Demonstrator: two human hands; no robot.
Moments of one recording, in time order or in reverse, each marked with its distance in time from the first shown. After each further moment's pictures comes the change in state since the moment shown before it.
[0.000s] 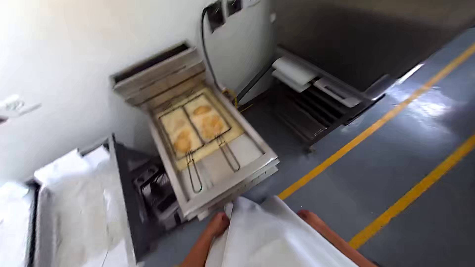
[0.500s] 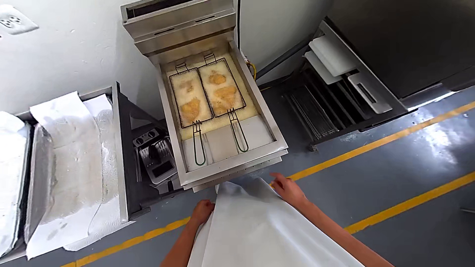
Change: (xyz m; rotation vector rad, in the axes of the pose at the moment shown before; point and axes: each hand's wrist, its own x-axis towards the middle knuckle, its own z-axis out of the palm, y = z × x) left_hand -0.039 -0.043 0.036 -0.330 0.176 -0.204; right_hand -0.029 -0.172 -0.032 -0.278 0.060 -0.484
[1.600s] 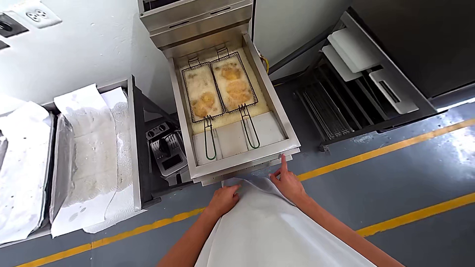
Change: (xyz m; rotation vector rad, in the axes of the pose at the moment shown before) left_hand -0.055 0.110 -0.017 0.385 -0.050 0.351; right_hand 0.021 -0.056 0.011 -0.129 0.055 0.171
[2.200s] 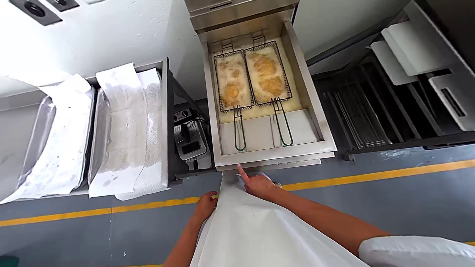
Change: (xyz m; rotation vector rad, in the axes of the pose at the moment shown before) left_hand -0.070 -0.170 0.058 -0.451 0.233 -0.421; right_hand 0.017 -0.139 0.106 -0.447 -0.488 -0.599
